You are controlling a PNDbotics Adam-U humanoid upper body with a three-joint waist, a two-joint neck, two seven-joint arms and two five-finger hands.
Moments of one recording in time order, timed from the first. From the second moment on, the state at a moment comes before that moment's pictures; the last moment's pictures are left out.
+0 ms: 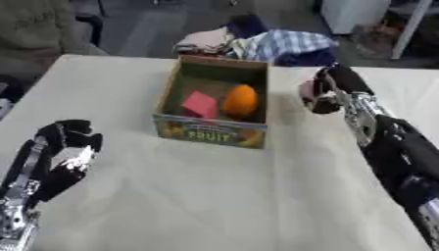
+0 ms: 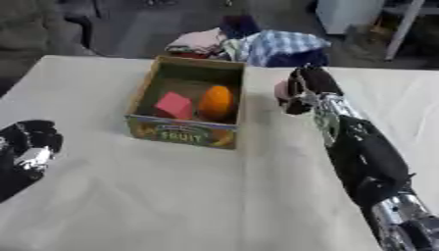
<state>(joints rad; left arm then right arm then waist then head) -0.20 0.30 -0.06 -1.70 -0.19 -0.03 0.00 -1.01 -0.31 -0.07 -0.61 1.12 -0.18 -0.21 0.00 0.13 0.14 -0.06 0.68</state>
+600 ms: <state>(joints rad) -0.20 0.30 -0.06 -1.70 -0.19 -0.03 -0.01 -1.07 -0.23 0.02 -0.72 1.04 -0.30 -0.13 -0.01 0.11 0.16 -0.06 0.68</state>
